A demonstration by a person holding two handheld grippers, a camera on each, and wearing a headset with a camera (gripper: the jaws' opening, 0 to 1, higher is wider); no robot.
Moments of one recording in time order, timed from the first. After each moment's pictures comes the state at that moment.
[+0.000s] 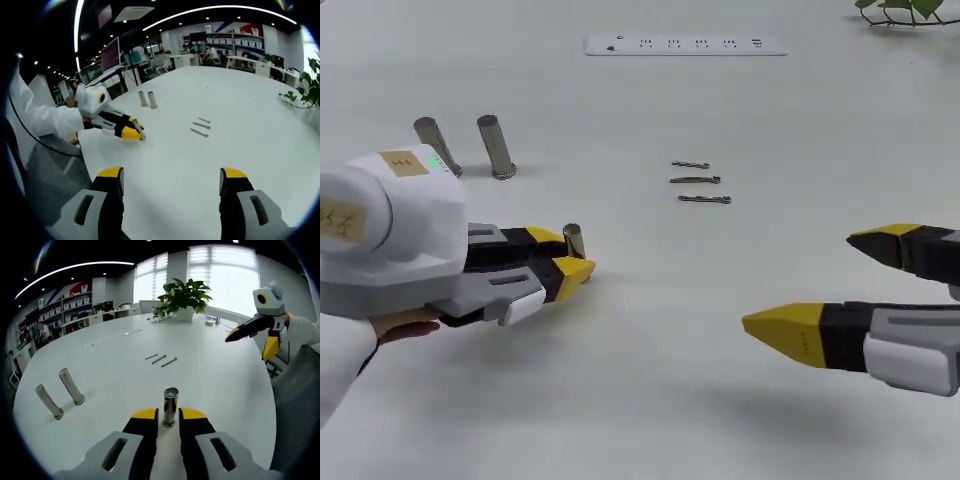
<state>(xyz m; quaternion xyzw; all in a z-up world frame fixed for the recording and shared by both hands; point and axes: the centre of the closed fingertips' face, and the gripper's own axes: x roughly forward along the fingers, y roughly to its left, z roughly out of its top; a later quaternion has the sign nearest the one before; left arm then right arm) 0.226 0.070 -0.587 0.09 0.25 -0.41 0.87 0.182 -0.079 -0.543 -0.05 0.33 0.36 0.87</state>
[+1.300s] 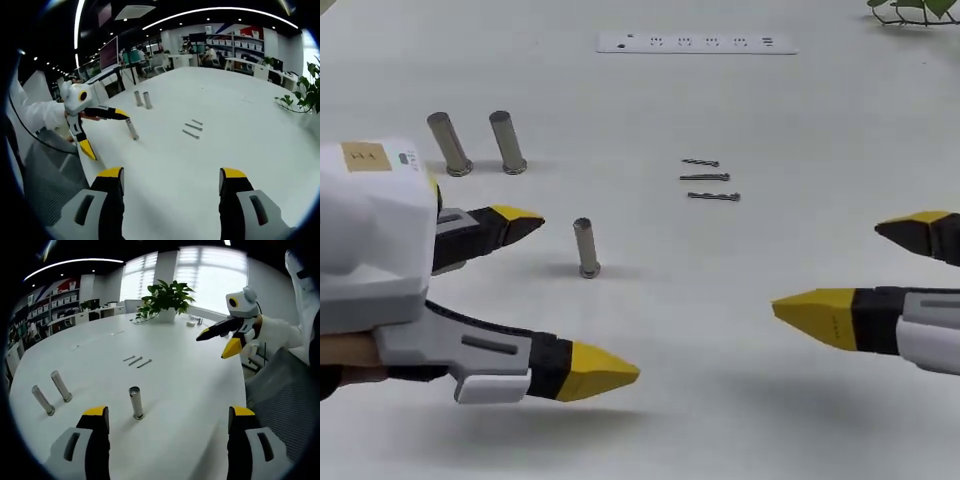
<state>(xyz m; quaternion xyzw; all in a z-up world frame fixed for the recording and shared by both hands) 0.177 0.061 -0.563 0.07 0.27 -0.48 0.84 0.192 -0.096 -0.537 -0.07 0.33 0.36 0.87</state>
